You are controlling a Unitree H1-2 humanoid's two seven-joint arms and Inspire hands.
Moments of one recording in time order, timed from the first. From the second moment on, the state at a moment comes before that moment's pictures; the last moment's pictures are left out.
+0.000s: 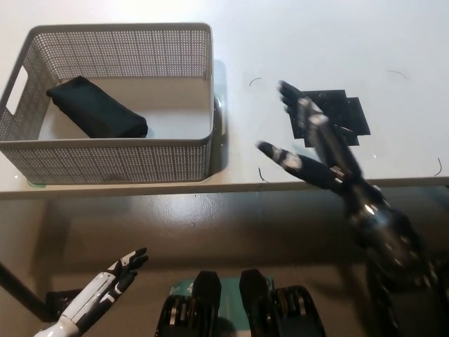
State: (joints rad) left_arm -0.05 0.37 -0.10 0.26 0.08 -0.37 -0.31; right_arm -0.39 -0.07 0.05 -0.01 -0.05 -0.03 0.21
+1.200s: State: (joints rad) left_arm 0.04 0.35 -0.01 0.25 0.03 -0.39 -0.30; right_arm 0.04 -0.17 0.03 0.15 0.14 -0.22 0.30
